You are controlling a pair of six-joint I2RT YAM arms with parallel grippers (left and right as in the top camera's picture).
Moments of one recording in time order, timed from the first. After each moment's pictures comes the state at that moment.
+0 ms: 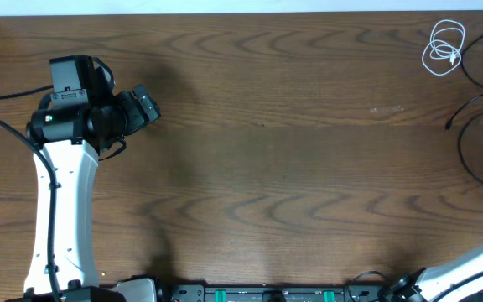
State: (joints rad) left arm 0.15 1.43 1.34 -0.98 0.21 -0.38; right arm -0.84 2.09 1.92 -1.01 -0.02 0.45
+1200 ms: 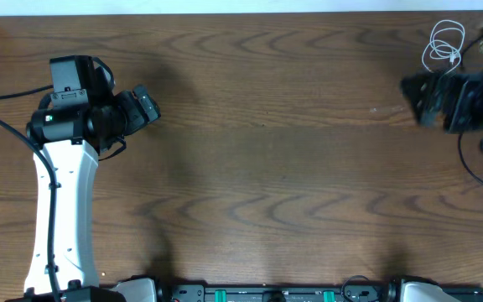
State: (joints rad) left arm 0.15 1.43 1.34 -0.98 0.21 -0.38; right arm -0.10 1.33 1.96 -1.40 -0.42 0.00
